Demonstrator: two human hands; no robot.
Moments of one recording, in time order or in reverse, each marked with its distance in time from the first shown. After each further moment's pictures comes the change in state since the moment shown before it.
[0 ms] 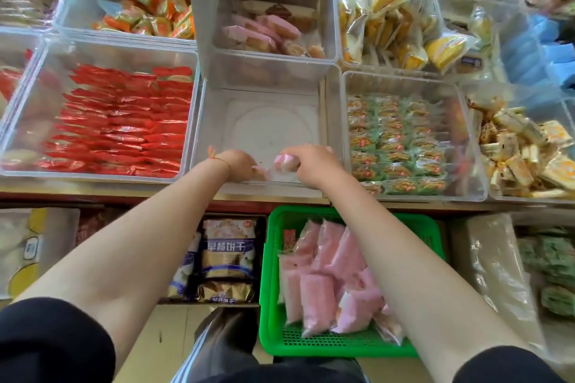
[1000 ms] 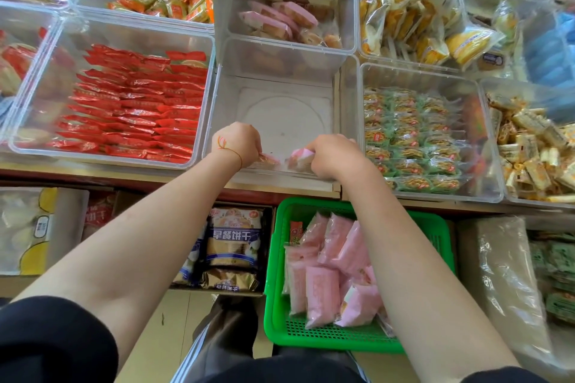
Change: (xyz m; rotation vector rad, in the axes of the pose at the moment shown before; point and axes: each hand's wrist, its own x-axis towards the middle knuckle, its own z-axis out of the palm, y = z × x) left_hand 0.019 -0.022 0.013 -0.117 0.488 -0.094; right_hand -0.027 -0.025 -0.031 -0.127 -0.080 0.098
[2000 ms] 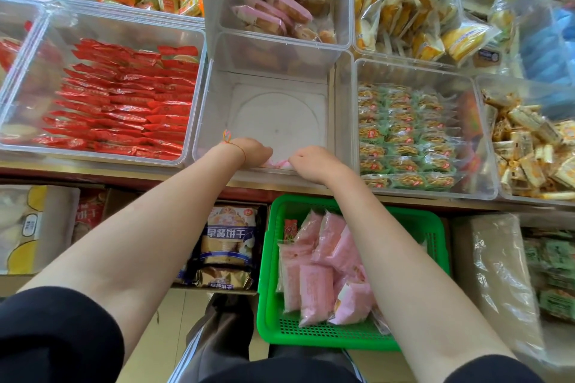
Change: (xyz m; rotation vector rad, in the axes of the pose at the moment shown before) left_hand -0.008 0.035 -0.007 0.031 -0.493 0.023; right_hand 0.034 0.012 0.044 0.264 -0.108 -0.039
